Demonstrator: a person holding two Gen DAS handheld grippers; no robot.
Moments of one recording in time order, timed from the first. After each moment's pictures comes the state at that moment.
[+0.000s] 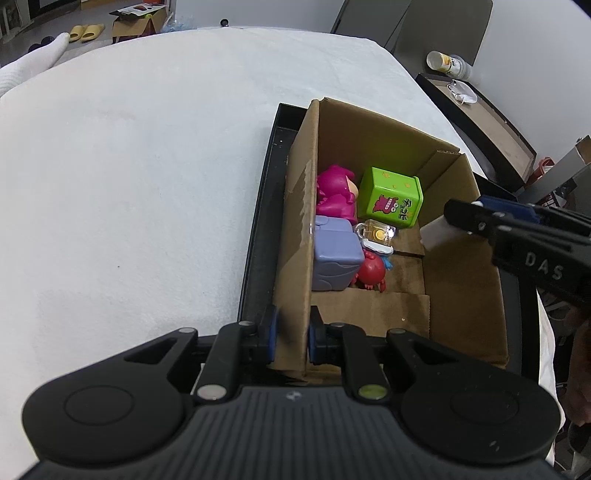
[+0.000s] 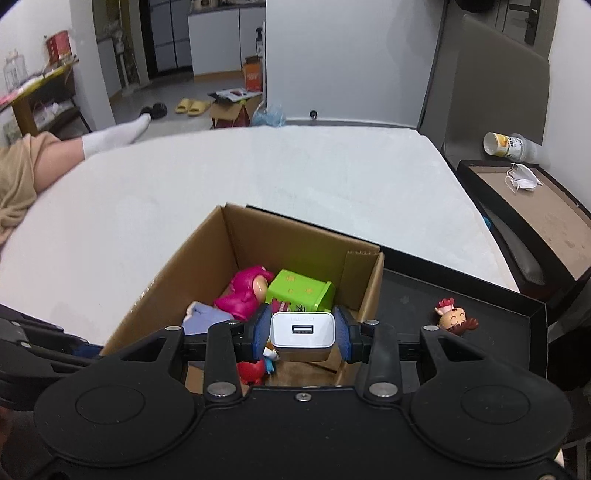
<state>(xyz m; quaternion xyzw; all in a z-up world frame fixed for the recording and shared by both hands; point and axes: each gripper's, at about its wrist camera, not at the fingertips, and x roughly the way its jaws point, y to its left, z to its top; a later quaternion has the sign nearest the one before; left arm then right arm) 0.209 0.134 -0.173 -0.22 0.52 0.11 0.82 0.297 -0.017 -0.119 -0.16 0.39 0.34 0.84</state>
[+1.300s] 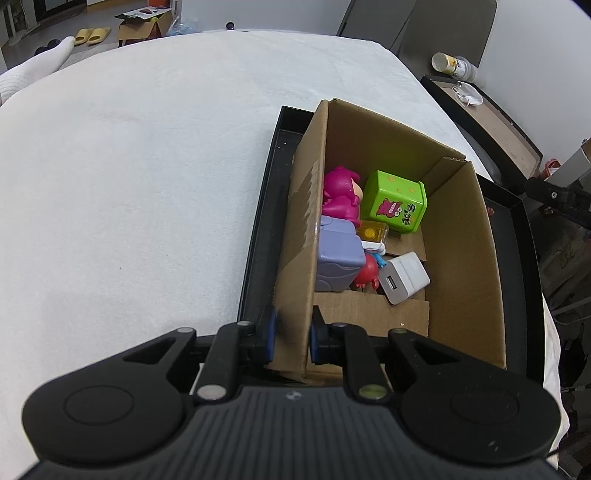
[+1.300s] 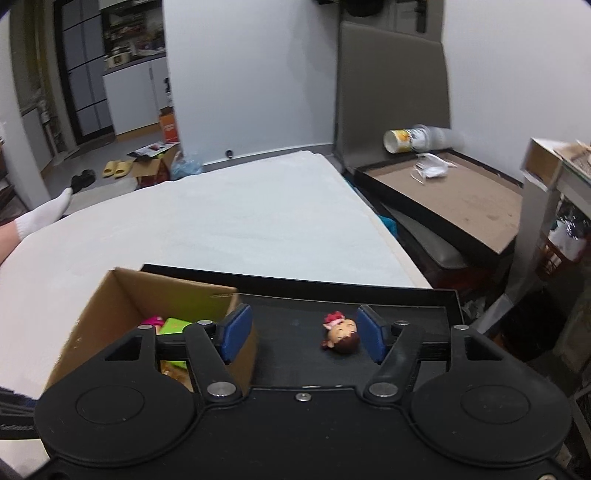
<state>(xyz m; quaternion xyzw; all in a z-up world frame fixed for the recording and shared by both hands) 0.211 0.127 -0.172 -0.22 0.52 0.12 0.82 0.350 -0.095 -0.111 -0.07 0.37 0.23 0.90</state>
